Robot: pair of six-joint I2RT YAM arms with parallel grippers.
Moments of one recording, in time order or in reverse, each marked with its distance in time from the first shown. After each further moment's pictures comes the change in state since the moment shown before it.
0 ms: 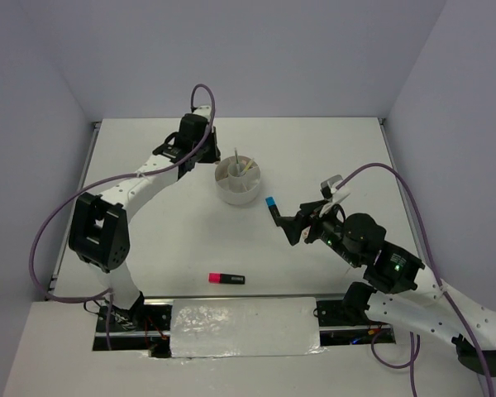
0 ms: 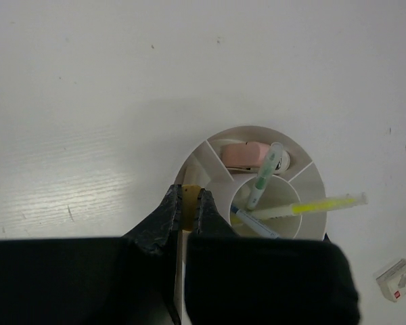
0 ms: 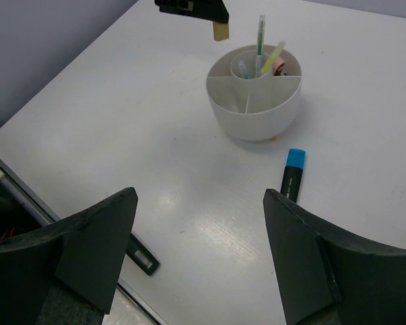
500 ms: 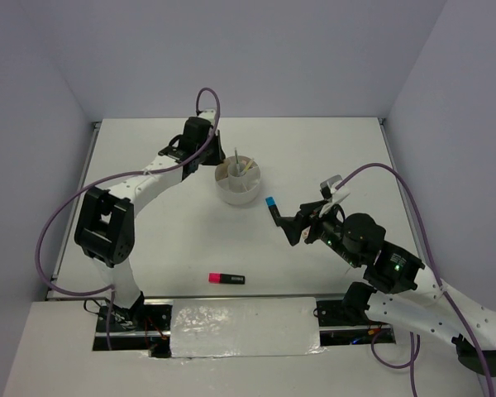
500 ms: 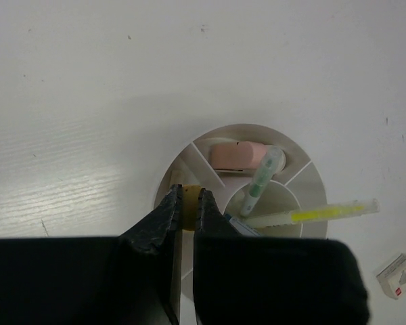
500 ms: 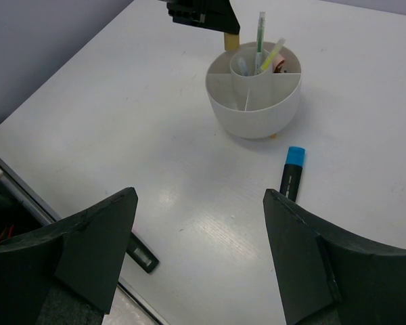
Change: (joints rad) left arm 0.000 0.063 -0.011 0.067 0.061 -0.003; right arm 0.000 0.000 0.001 -0.007 -0.002 0.000
